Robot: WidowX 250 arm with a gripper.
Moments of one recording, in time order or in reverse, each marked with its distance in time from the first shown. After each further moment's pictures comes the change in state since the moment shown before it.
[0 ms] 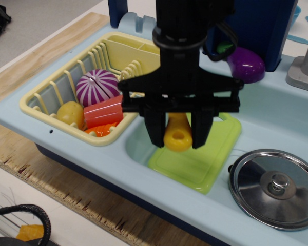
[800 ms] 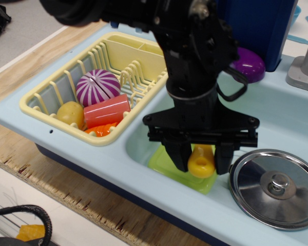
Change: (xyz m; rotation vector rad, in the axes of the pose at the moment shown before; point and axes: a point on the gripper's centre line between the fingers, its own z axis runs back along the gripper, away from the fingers) arm -0.002 -0.023 -0.035 -0.172 -0.055 -0.202
